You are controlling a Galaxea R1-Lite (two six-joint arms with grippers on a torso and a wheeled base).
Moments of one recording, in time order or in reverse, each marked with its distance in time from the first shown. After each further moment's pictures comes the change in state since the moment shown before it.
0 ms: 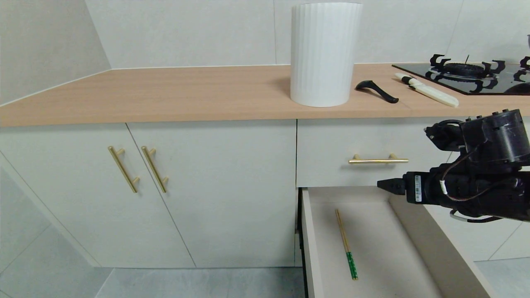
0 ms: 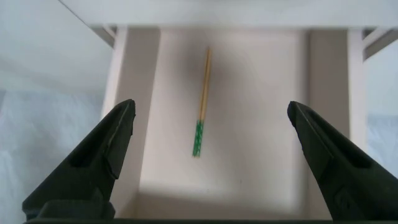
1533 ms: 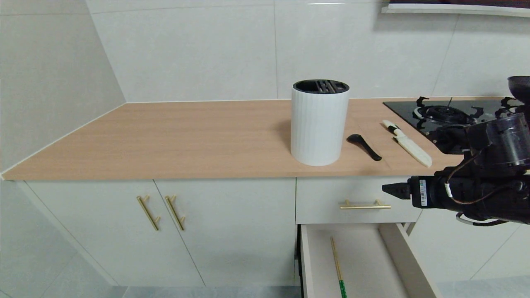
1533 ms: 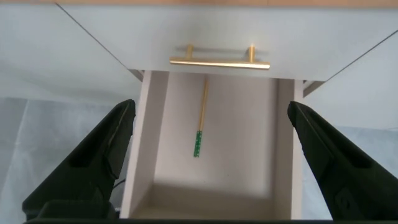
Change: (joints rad) left arm 0.000 0.000 0.000 0.000 0.000 0.000; right arm -0.022 -0.009 0.027 0.000 0.002 -0.043
